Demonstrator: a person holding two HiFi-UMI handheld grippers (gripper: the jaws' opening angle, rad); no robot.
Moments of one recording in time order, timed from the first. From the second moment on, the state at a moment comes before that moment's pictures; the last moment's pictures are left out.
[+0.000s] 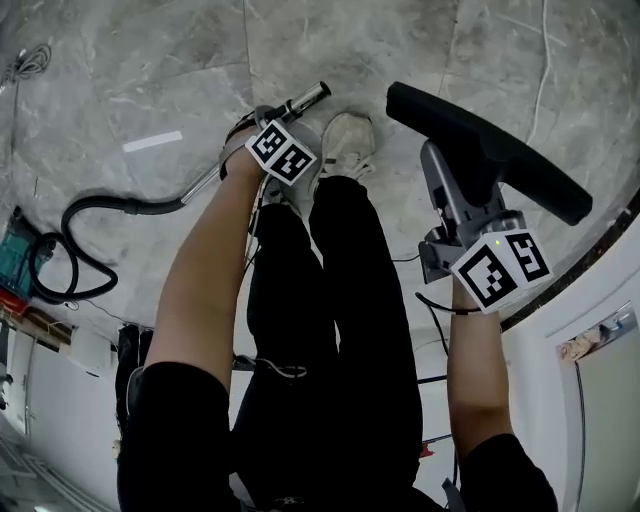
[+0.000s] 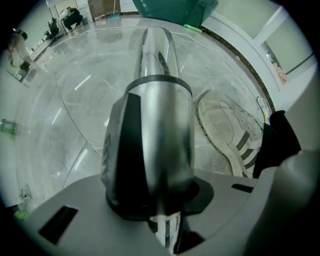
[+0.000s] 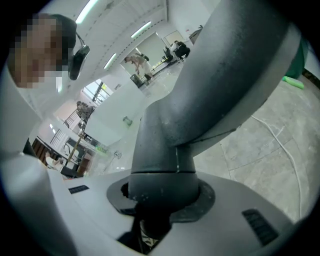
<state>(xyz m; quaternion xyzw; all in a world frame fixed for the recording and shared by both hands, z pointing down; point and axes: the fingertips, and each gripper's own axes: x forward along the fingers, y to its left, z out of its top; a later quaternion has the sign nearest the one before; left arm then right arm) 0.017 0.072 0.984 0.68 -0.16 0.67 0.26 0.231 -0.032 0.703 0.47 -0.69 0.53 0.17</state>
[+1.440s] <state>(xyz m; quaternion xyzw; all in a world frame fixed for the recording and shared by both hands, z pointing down) -0.103 -0.109 0.137 0.82 -0.47 0.24 0.24 0.085 -0.103 0.080 0.57 -0.78 0.27 0.02</state>
